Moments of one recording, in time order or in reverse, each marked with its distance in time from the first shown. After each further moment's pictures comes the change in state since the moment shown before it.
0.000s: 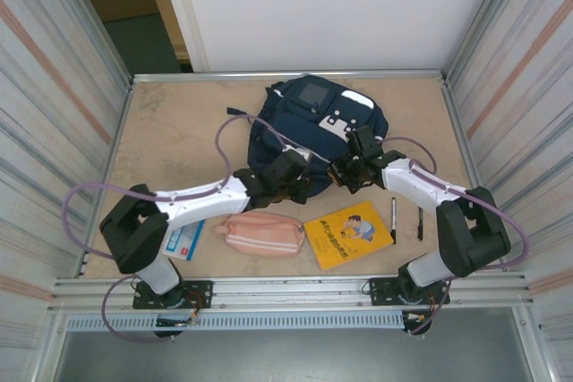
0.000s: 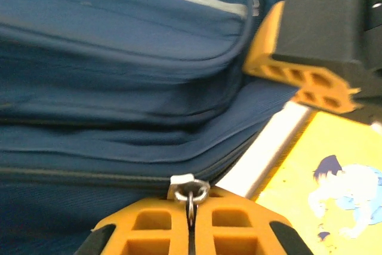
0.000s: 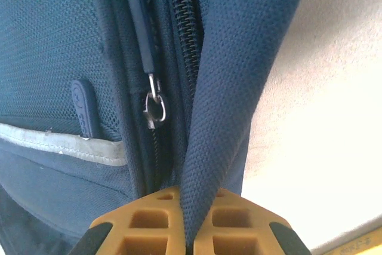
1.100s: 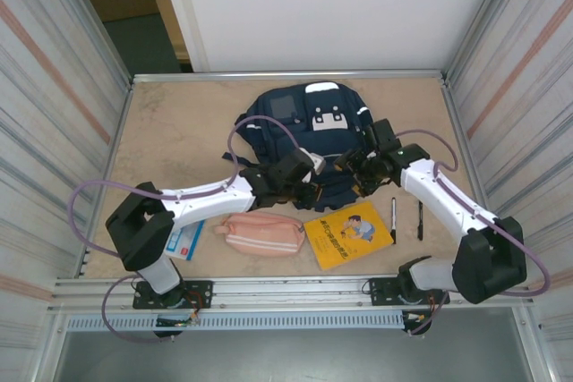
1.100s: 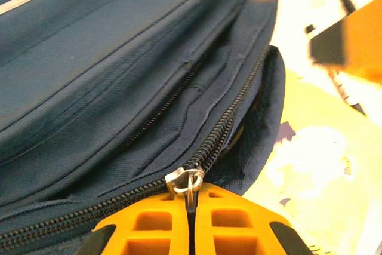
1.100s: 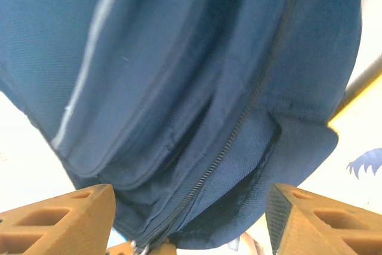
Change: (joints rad) left arm -0.028 0.068 0.063 0.026 0.172 0.102; right arm -0.031 -0.157 0.077 -0.329 -0.021 -0.069
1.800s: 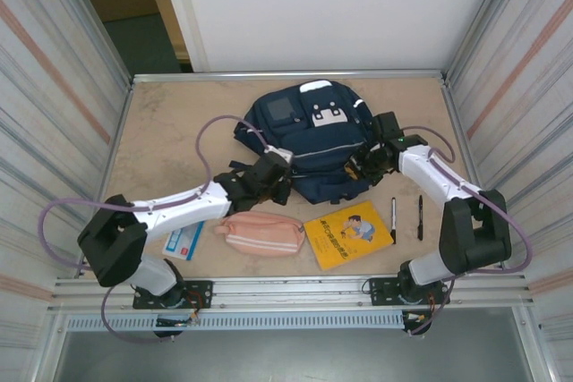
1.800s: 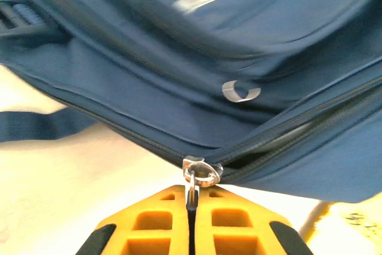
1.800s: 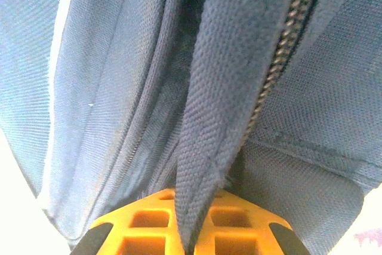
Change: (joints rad) left arm 0.123 -0.192 -0.224 -0.019 -0.229 0.018; right arm -0.171 0.183 0.081 0.057 -0.138 -0.212
